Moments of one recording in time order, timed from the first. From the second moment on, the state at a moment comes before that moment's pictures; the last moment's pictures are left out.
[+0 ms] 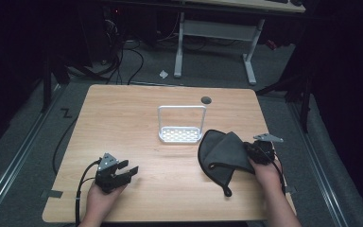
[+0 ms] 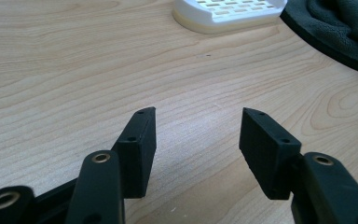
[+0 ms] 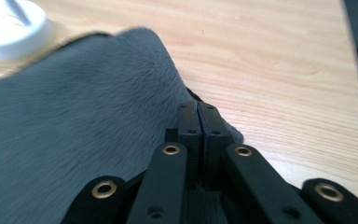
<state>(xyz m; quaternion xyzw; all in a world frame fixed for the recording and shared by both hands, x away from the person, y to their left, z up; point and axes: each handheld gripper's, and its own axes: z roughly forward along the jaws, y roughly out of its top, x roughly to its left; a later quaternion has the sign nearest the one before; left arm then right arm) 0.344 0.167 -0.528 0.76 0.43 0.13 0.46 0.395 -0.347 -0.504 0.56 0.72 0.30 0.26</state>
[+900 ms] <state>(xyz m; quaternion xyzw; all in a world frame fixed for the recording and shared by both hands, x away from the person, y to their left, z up) 0.335 0.148 -0.524 0.78 0.40 0.12 0.47 0.345 -0.268 -0.521 0.47 0.79 0.31 0.22</state>
